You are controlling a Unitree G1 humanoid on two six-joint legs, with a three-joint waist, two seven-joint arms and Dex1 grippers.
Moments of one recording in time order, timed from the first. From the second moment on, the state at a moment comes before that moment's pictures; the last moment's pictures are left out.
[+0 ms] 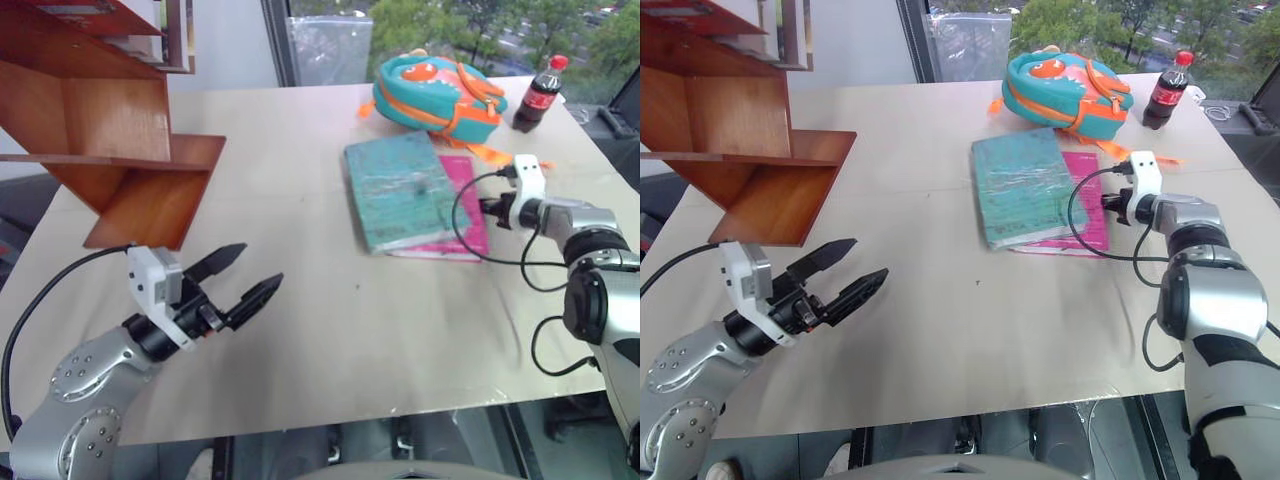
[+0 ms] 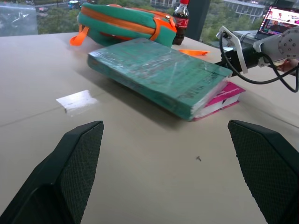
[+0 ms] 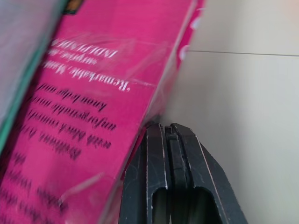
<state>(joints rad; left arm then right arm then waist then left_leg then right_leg) 0.26 0.61 0.40 -0.62 -0.79 0.44 -0.69 -1.14 -0.52 -0.17 1.35 0.01 0.30 0.84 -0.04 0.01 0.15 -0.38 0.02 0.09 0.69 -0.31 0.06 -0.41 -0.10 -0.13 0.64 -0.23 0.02</state>
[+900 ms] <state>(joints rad) 0.12 0.62 0.34 -0.53 -0.77 0.44 -0.73 -0.69 -0.63 -0.23 0.27 0.33 0.80 0.96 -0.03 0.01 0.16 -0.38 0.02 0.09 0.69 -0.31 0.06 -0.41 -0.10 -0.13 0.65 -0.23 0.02</state>
